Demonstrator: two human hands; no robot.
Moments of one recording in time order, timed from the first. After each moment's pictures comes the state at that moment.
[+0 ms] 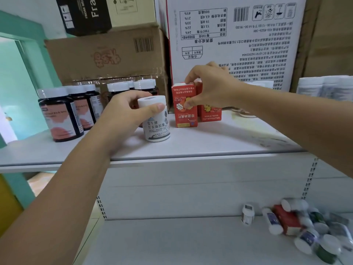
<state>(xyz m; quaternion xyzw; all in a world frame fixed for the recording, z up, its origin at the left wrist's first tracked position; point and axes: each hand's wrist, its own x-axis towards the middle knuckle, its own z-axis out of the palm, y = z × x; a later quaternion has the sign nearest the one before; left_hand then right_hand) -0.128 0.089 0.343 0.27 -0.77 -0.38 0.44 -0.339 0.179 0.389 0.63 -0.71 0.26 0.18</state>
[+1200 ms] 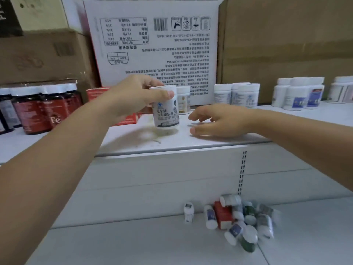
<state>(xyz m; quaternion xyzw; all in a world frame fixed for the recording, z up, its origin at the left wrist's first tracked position) -0.319 0.217 0.380 0.20 -0.84 -0.40 0.30 -0.499 0.363 0.348 0.64 -0.75 0.15 -0.01</state>
